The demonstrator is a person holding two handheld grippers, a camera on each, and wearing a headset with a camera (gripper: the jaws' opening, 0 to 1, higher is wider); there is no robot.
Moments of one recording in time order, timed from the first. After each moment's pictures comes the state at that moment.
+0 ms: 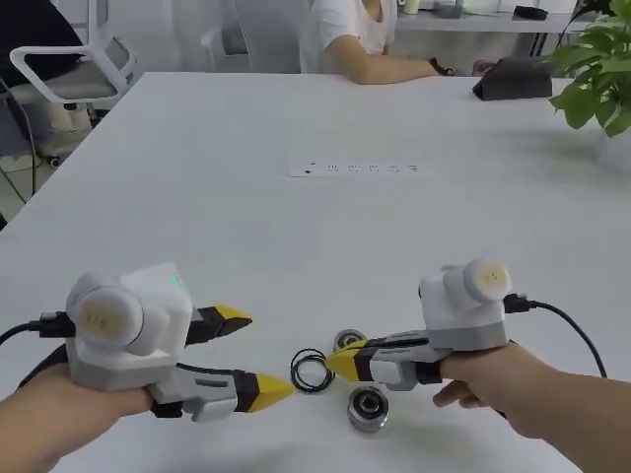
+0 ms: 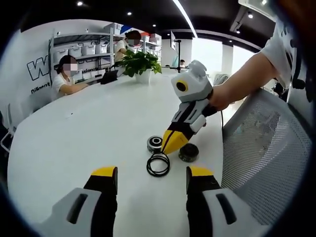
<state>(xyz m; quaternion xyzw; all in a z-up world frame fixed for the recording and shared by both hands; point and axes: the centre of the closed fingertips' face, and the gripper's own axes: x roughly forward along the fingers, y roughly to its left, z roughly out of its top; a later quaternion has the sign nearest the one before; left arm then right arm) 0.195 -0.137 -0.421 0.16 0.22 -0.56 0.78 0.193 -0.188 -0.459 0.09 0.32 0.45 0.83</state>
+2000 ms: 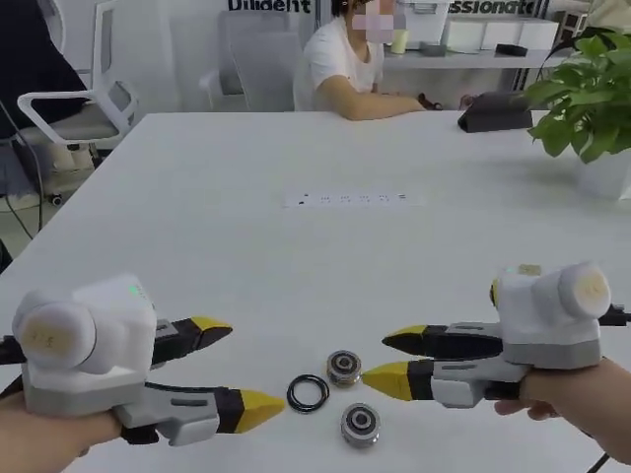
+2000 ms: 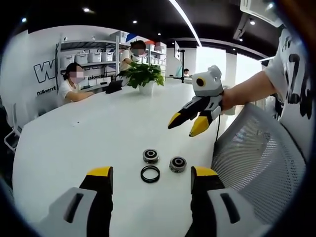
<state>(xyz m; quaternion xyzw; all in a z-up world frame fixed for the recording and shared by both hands) 0.167 -0.127 -0.372 0.13 0.19 -0.54 0.81 0.151 -0.239 -0.383 0.03 0.23 0.44 0.87</state>
